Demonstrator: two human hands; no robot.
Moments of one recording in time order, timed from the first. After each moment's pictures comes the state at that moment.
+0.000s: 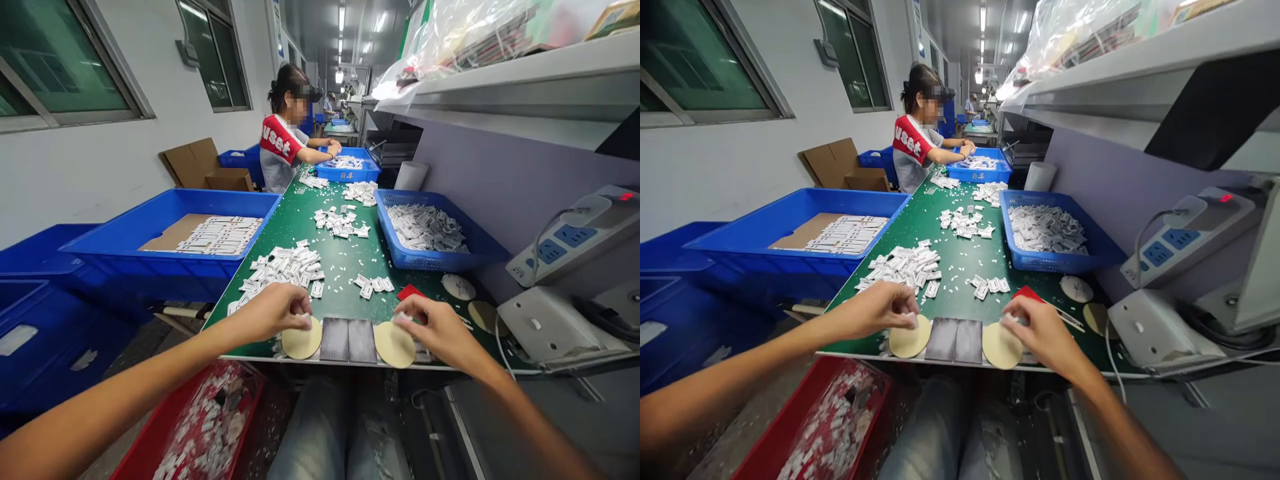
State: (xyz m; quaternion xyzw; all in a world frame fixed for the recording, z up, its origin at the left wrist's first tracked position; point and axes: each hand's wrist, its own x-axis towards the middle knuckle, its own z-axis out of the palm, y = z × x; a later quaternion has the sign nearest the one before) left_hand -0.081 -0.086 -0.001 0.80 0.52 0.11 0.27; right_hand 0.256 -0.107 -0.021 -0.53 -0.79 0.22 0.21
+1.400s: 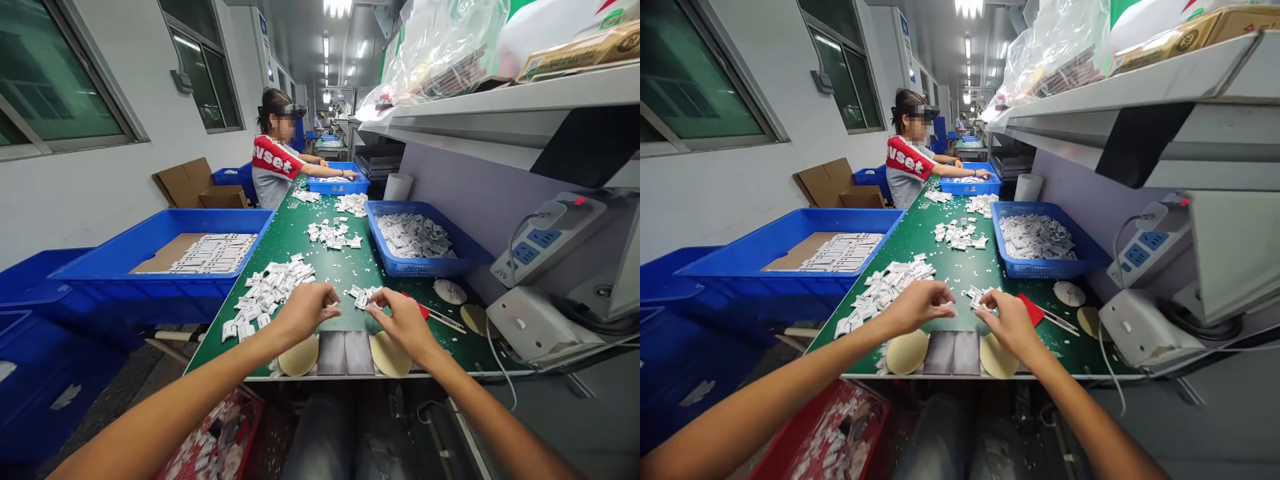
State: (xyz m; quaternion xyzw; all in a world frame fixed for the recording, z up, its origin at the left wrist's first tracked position) left_hand -0.020 -0.054 -0.007 0.81 0.50 0.19 0.24; right_hand 0.213 -0.081 -0.030 -0.55 -0.76 0.16 0.30
